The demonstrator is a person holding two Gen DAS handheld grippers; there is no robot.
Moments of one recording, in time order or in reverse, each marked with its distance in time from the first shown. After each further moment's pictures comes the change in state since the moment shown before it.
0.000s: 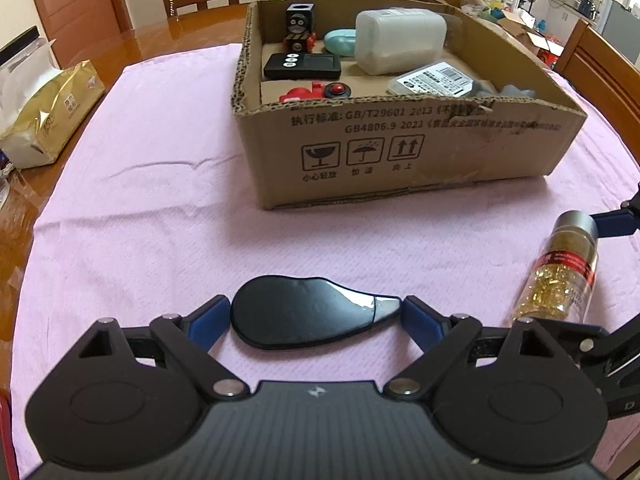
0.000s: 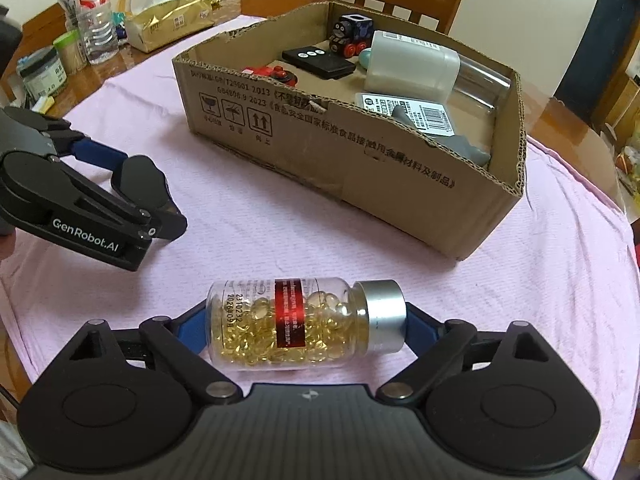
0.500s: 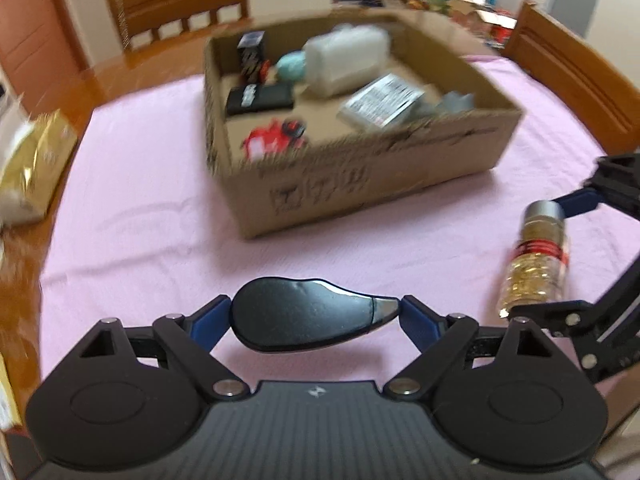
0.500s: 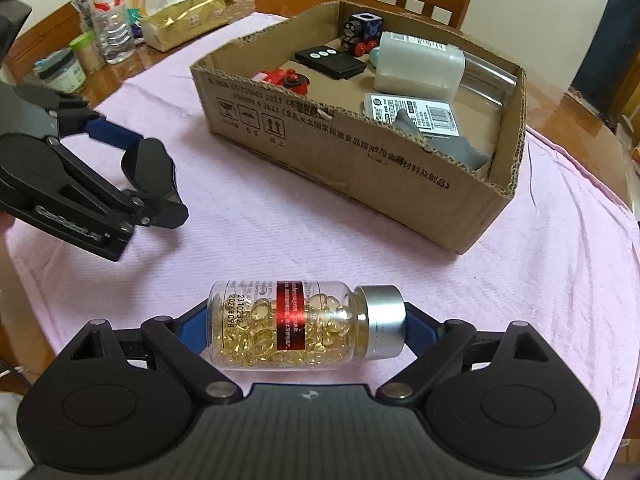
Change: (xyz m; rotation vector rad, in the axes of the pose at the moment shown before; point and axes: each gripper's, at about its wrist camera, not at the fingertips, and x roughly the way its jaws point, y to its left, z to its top) left arm -0.044 -0.005 0.019 0.163 -0.003 -0.082; right arm -0.023 -0.010 0.003 -0.002 0.038 0.085
